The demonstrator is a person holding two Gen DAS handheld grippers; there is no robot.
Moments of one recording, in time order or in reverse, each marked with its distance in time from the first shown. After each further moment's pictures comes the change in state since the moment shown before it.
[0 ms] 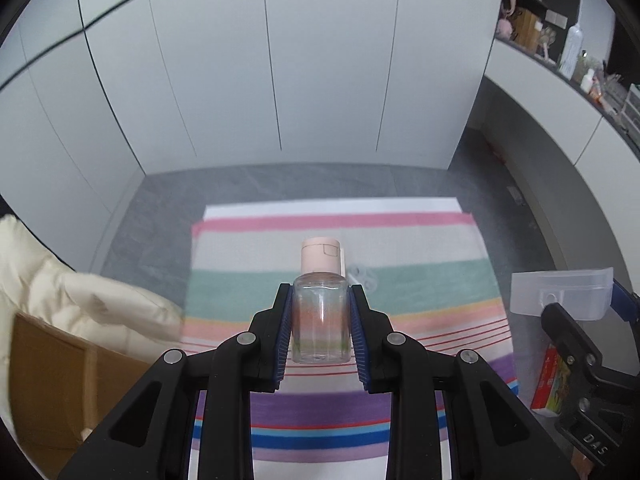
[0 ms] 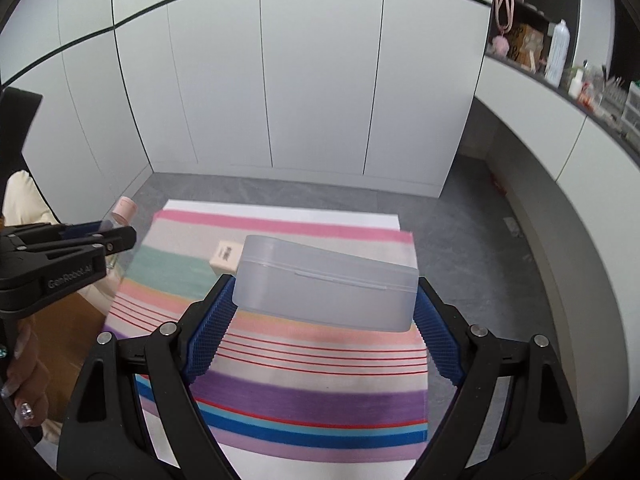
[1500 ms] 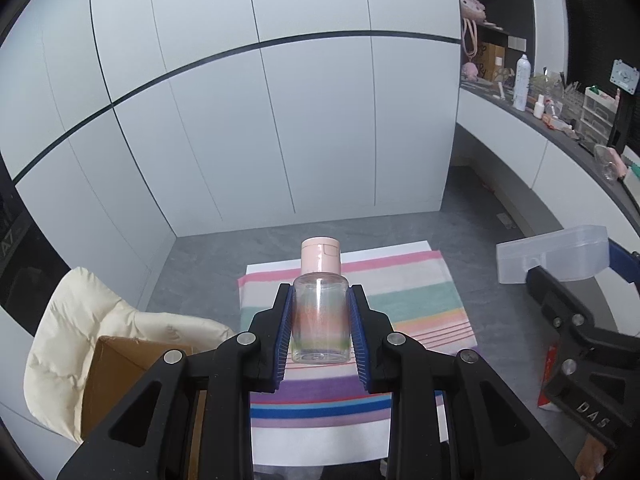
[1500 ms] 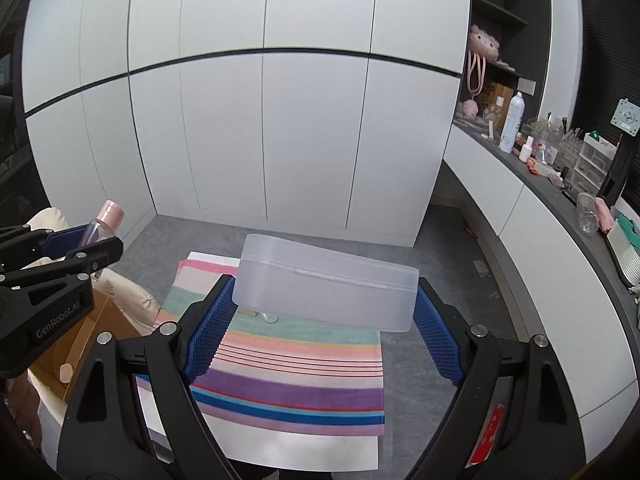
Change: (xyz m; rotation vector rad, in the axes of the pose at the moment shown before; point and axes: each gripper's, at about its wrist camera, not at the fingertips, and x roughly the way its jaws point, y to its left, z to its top) left arm -0.230 -0.030 -0.022 0.090 -0.205 0.060; right arm -0.208 0.006 0.032 -0.017 -0.172 -0.045
